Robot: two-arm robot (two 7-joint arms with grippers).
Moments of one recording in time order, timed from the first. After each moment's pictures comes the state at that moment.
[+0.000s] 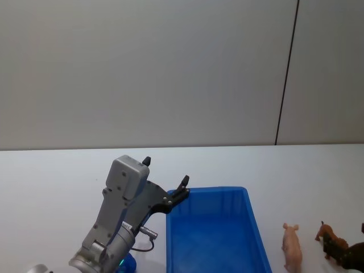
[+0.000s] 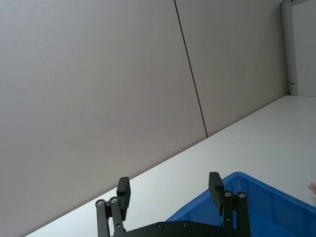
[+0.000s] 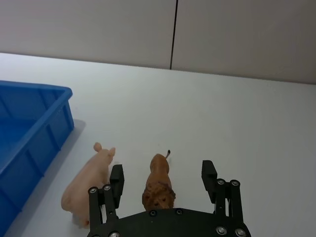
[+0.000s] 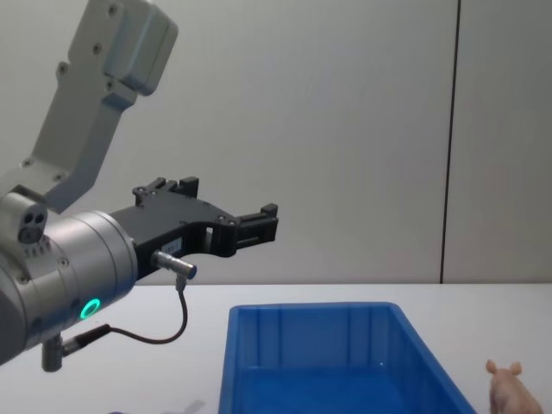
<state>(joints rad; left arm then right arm) -0.24 0.38 0.45 -1.63 -0.20 0.01 -0.01 -0.12 0.41 -0.15 -1.74 0.33 0.20 -0.03</state>
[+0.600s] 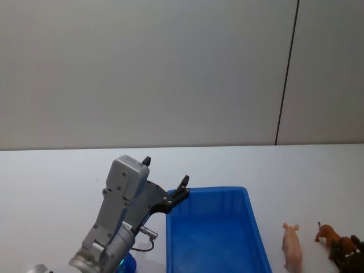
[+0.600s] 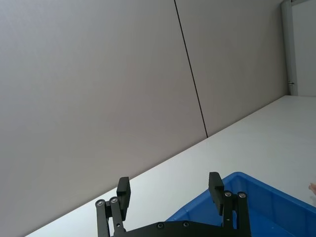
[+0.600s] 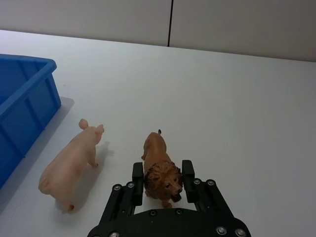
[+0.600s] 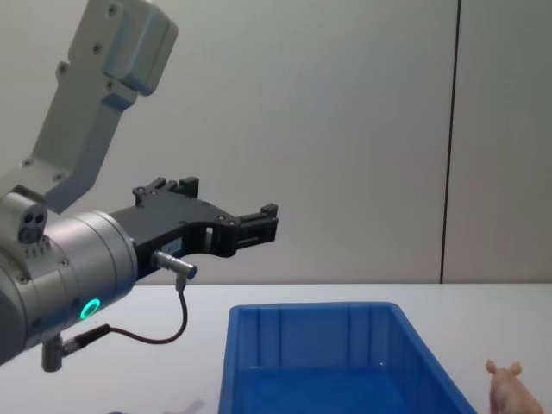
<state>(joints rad) -0.24 0.38 0.45 -1.63 -0.20 0.01 -0.01 -0.08 0.39 -0.15 -1.64 0.31 0.21 0.00</state>
